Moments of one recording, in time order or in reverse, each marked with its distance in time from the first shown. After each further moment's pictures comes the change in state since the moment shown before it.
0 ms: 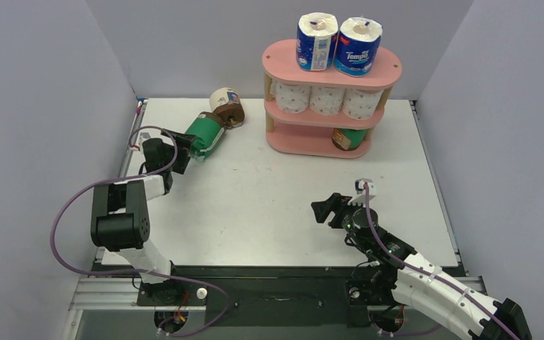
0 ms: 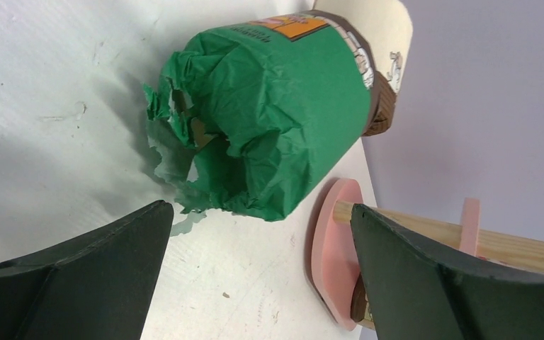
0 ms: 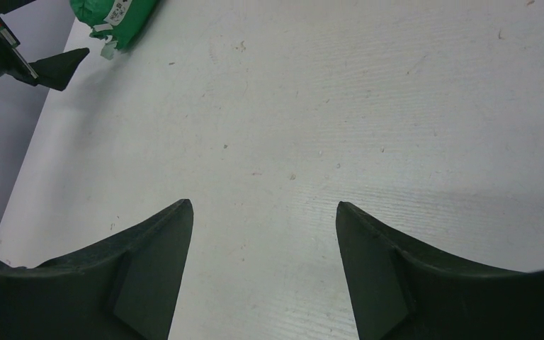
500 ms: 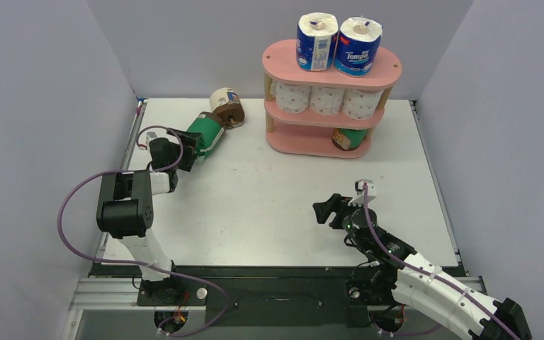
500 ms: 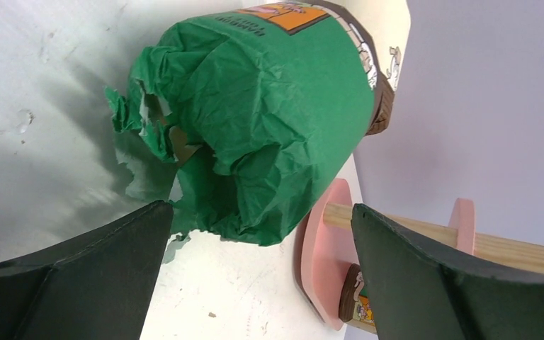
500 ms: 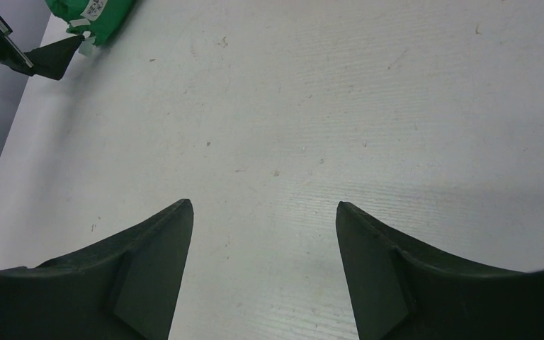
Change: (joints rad) left arm -0.031 0.146 0.029 0.133 0.024 -0.070; right arm 0.004 -0.003 0.000 -0.031 0.029 -0.011
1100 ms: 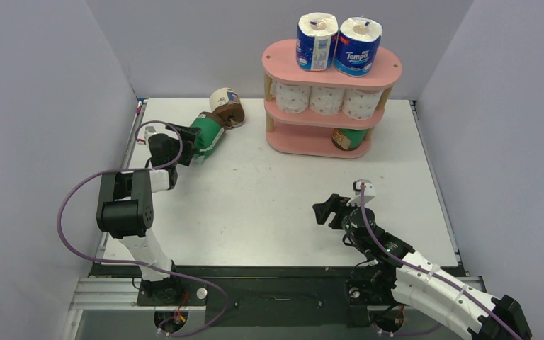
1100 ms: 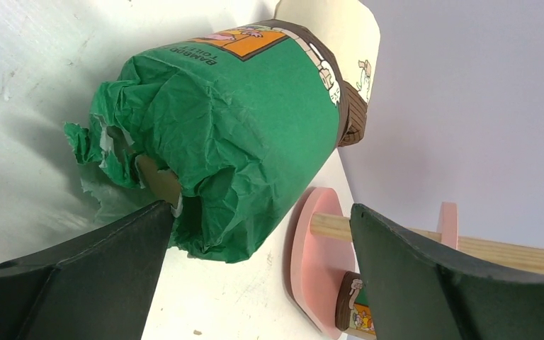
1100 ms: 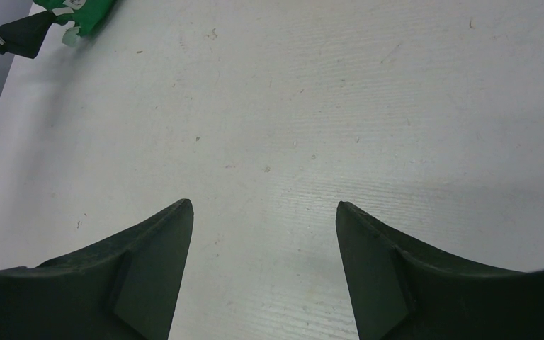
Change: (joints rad) left arm -0.003 0.000 0.039 0.019 -0.014 0.017; right arm 0.000 0.026 0.000 0.000 0.006 -0.013
